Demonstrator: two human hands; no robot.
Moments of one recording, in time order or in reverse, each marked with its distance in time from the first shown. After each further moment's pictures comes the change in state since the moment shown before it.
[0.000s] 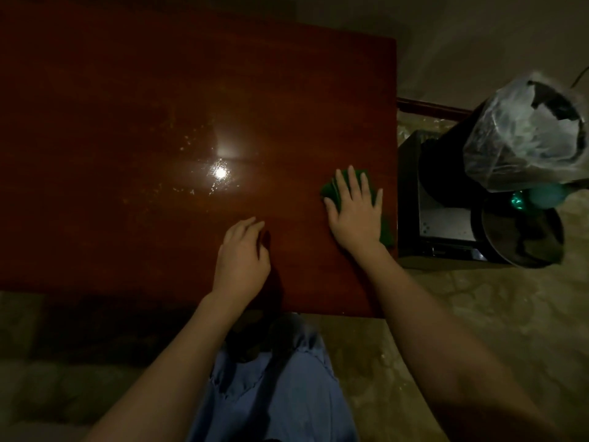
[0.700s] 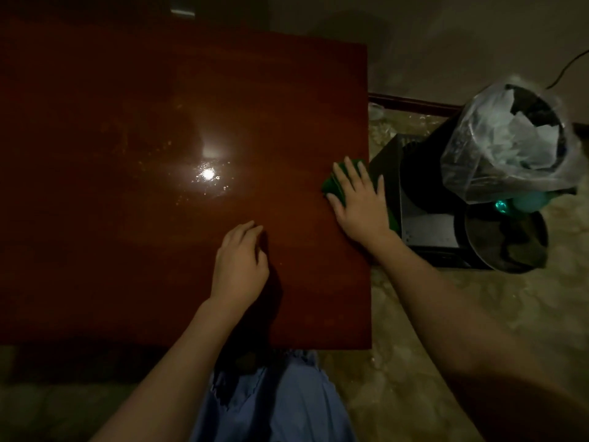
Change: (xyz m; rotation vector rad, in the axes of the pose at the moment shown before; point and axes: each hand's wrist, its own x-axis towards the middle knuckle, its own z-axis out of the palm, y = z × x) left_hand 0.049 0.047 0.028 0.005 -0.050 0.012; right_hand 0.061 0.073 -0.023 -0.002 -0.027 -0.123
